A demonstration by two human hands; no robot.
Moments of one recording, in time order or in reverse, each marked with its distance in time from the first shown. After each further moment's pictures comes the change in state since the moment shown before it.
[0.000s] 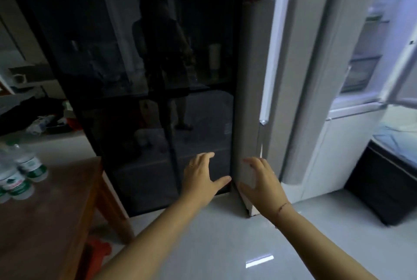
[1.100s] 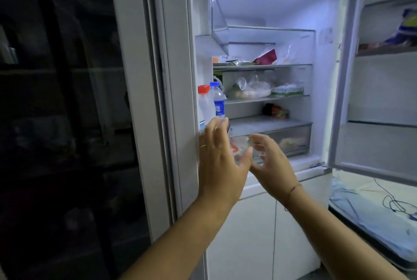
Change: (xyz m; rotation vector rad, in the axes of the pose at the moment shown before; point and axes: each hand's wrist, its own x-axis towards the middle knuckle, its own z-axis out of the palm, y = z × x) left_hand 0.137 0.362 0.083 -0.106 0.693 0.561; right_hand 0.145 0.119 -0.310 0.152 0.433 -0.286
